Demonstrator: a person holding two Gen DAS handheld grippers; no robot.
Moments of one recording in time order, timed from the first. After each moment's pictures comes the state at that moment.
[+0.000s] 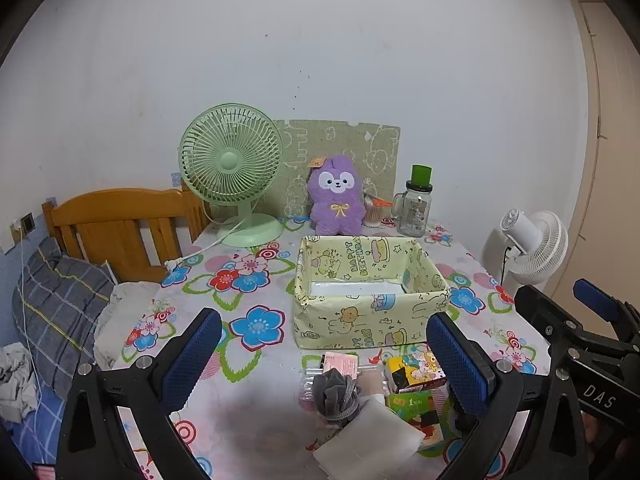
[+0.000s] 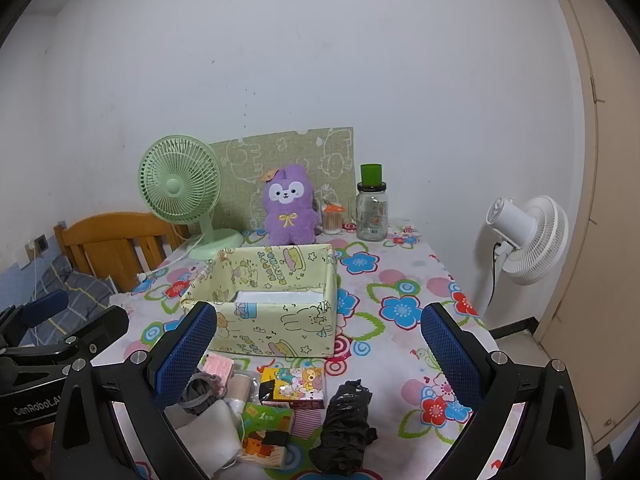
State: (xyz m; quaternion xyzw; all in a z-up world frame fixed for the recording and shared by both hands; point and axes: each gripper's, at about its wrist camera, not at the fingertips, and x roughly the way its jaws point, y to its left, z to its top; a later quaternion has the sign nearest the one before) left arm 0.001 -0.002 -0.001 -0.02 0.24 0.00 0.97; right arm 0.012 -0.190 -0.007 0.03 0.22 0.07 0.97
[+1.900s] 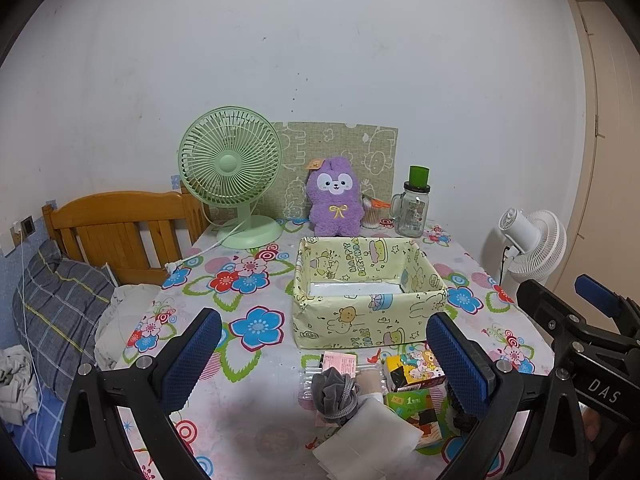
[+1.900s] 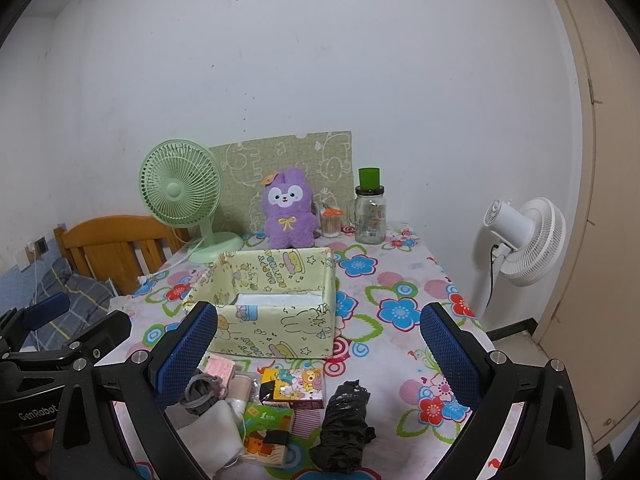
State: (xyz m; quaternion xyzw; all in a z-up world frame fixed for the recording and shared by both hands) left arm -0.001 -0.002 0.002 -0.02 0.24 0.00 0.97; right arm 0.007 -0.190 -0.002 0.03 0.21 0.06 0.98
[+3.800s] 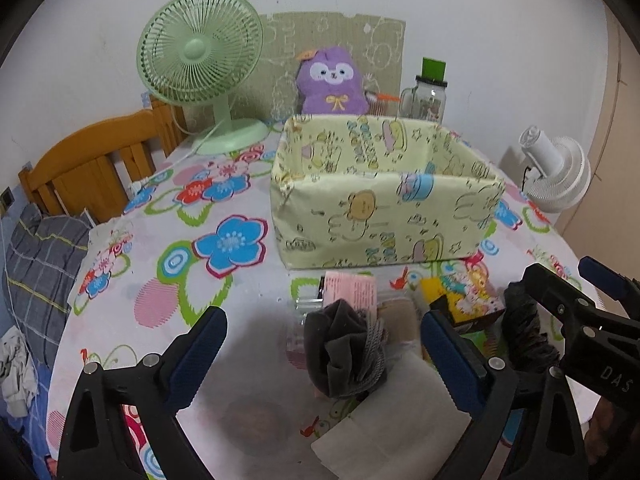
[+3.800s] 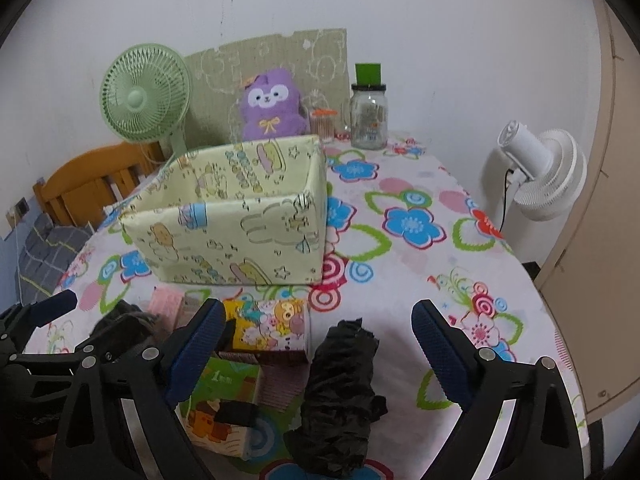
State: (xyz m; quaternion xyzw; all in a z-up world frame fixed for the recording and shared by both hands) left arm 0.066 -0.009 -0.096 0.00 0.39 -0.01 0.92; right arm 0.072 -0.184 -0.099 0.02 0.35 0.05 0.93
